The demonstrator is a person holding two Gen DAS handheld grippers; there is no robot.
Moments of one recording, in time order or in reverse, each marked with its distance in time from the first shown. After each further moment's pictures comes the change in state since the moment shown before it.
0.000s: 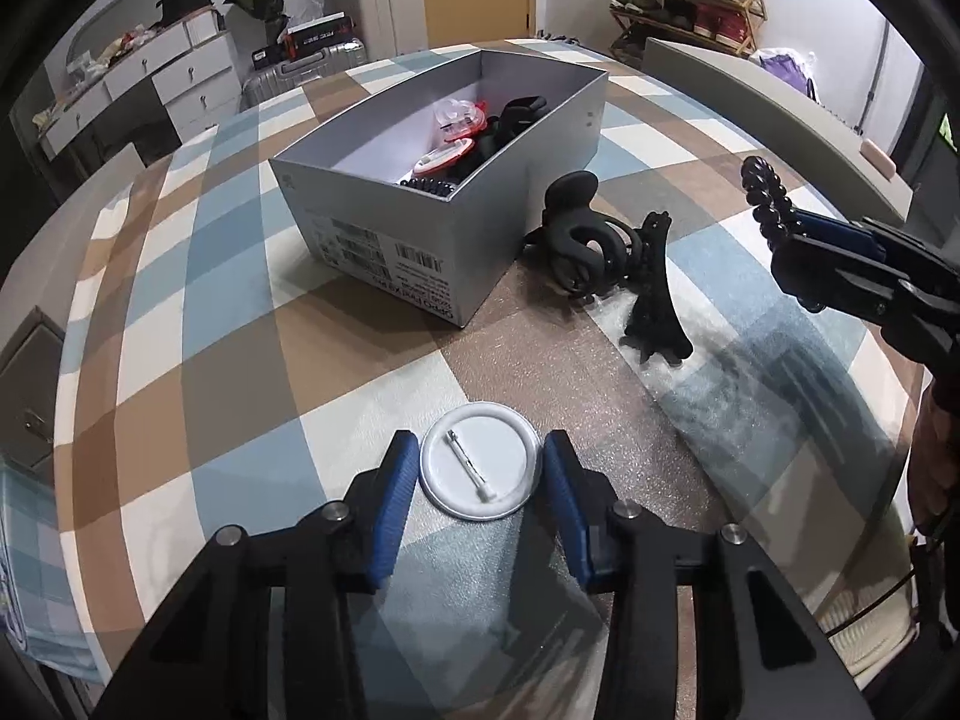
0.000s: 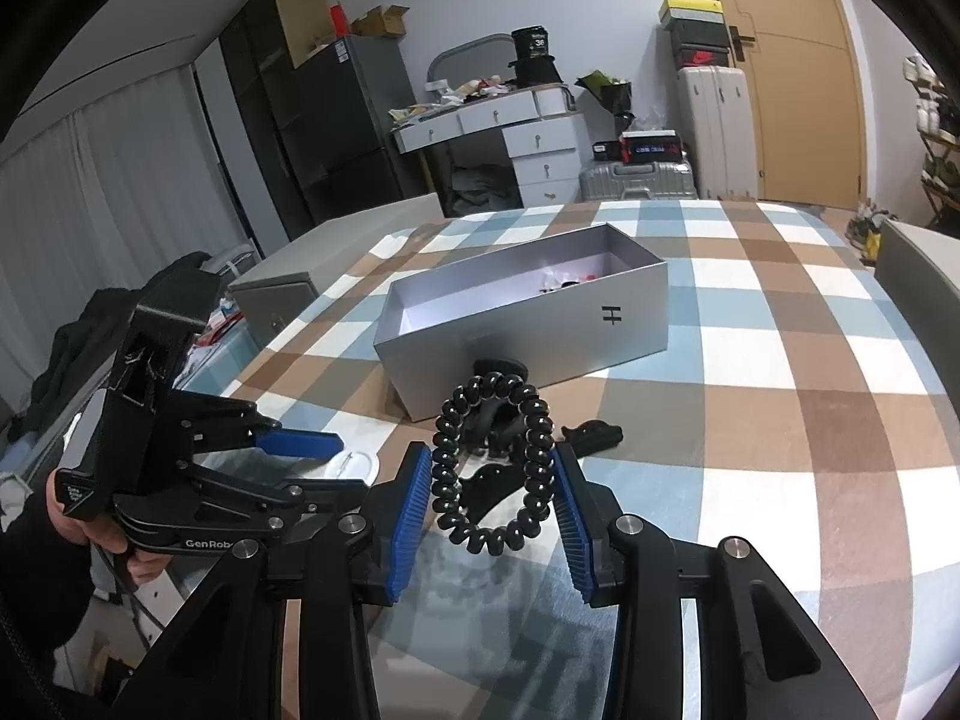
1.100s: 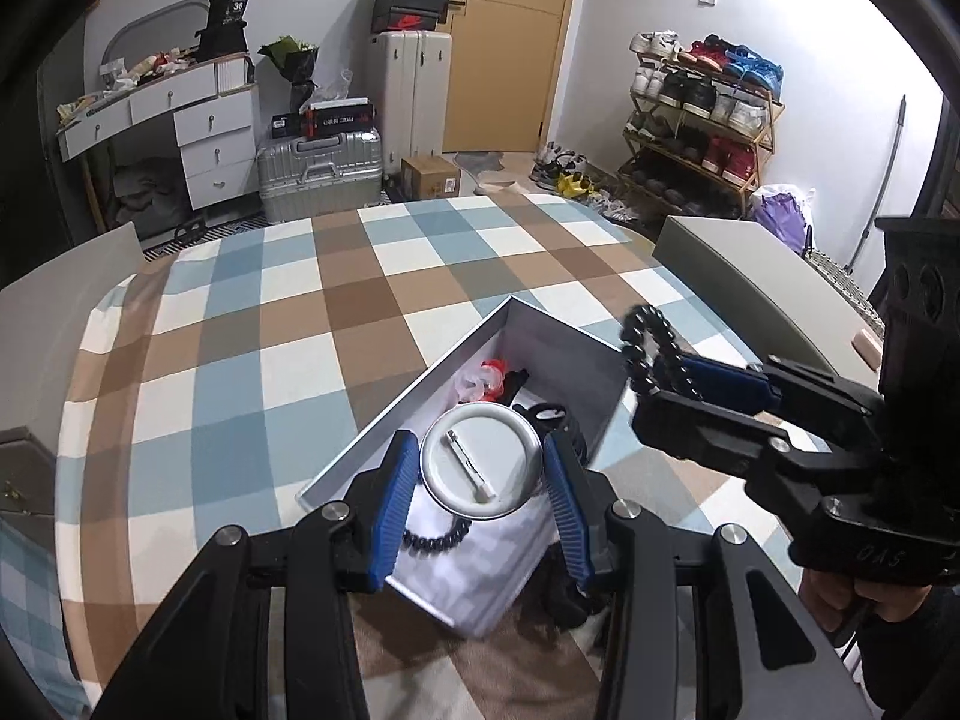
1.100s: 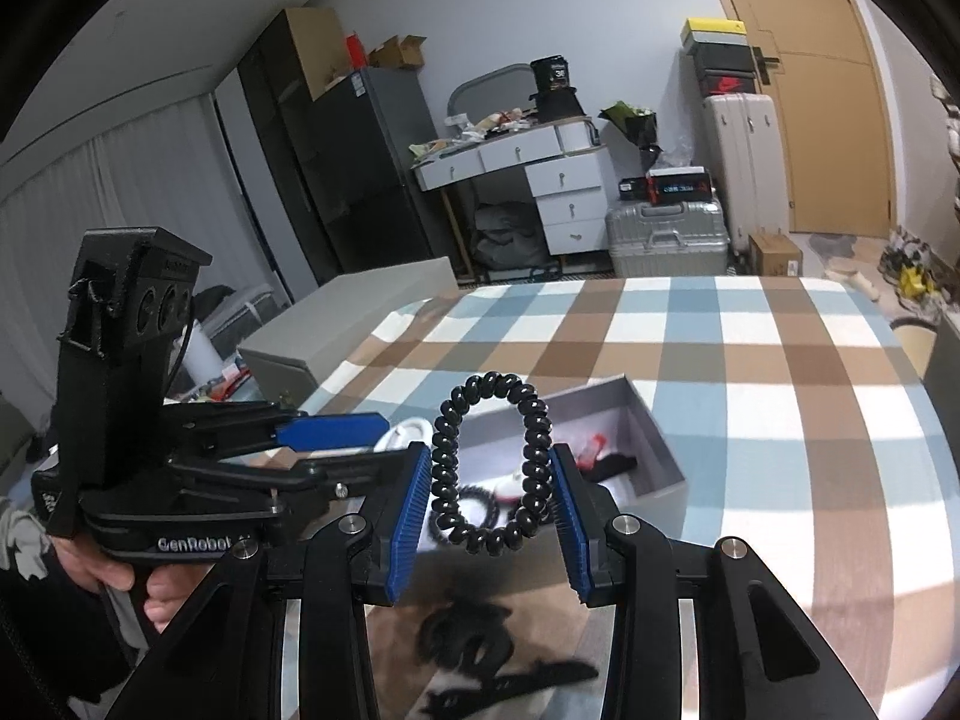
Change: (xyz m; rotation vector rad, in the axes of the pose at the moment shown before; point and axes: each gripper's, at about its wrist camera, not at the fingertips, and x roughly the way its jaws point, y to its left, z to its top) left arm -0.021 0.034 0.100 -0.141 -0.246 -0.088; right arm 0.044 -0.025 0.099 -0.014 -0.071 0.080
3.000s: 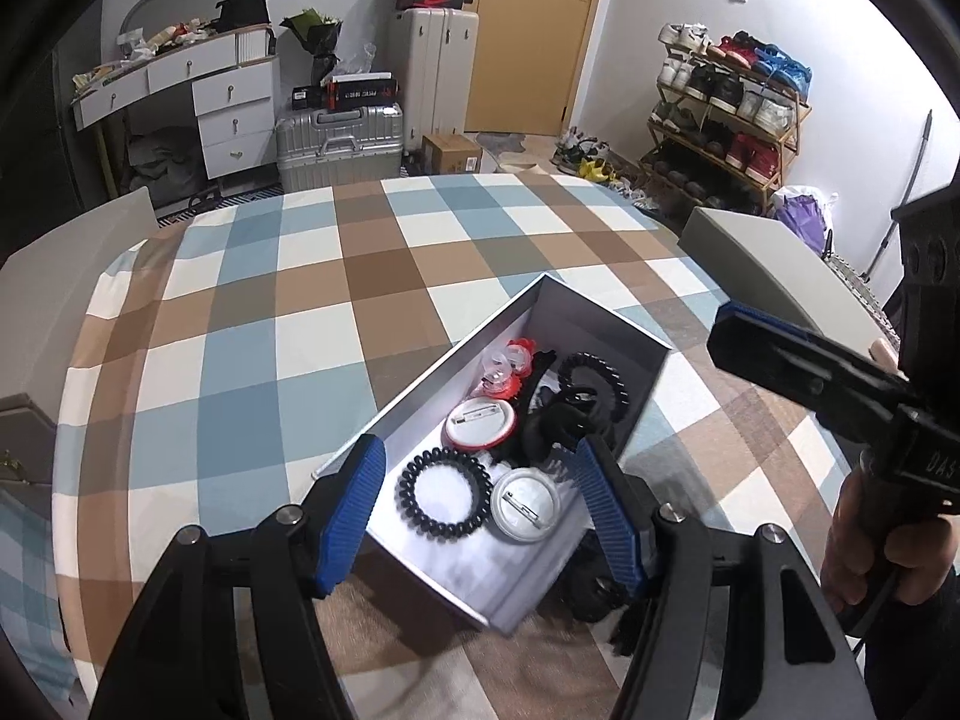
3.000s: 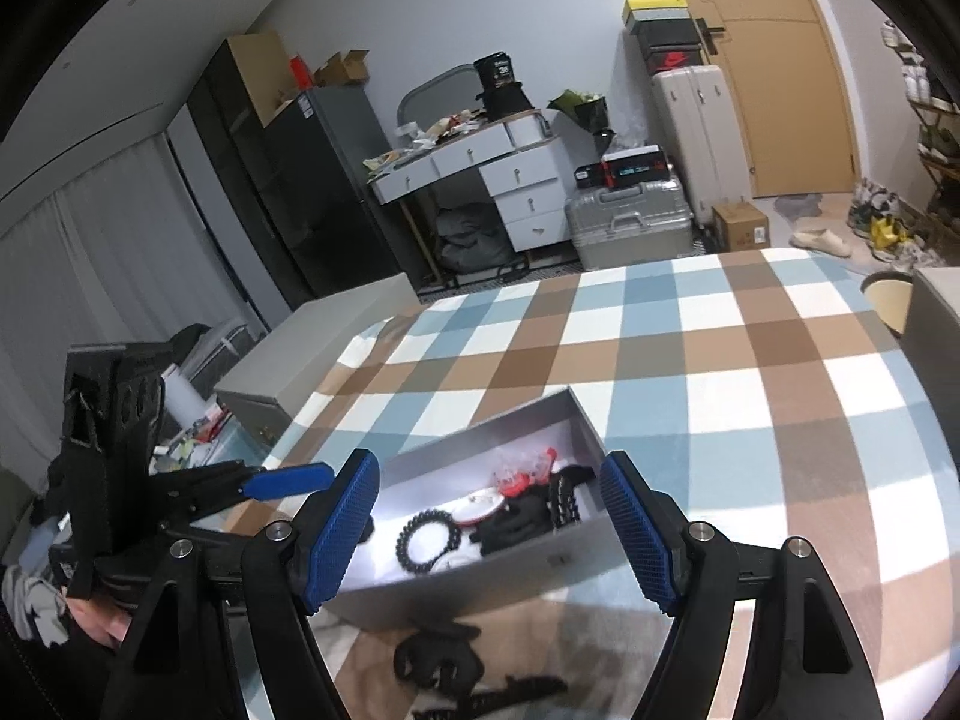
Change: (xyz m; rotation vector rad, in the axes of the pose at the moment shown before) left arm -0.001 0.006 -0.004 -0.050 0.041 0.026; right arm -0.012 -0.024 0.009 0.136 0.000 -0.048
